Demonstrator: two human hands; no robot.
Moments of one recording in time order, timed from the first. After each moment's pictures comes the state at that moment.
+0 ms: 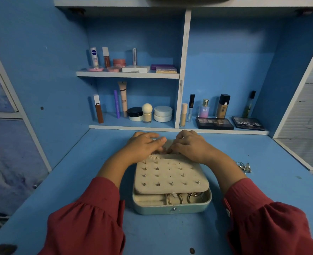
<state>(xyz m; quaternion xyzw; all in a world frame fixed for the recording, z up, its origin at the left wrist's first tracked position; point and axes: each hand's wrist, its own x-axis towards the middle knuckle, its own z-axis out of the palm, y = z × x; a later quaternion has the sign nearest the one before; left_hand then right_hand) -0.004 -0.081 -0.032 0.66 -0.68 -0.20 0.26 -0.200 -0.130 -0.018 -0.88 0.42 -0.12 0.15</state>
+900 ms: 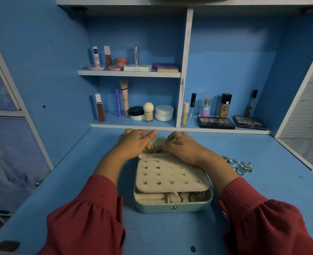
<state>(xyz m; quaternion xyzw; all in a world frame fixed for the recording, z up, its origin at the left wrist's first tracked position) 0.008 -0.072 -0.024 0.70 -0.63 -0.16 0.29 -0.181 -0.117 -0.018 -0.89 0.40 -0.12 0.20</state>
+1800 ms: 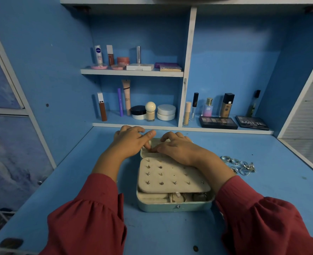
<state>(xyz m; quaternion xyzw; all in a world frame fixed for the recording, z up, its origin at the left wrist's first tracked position) 0.020 -0.070 -0.021 0.74 -0.64 -0.09 0.21 -0.166 -0.110 -0.015 -0.91 0.38 -0.06 0.18</state>
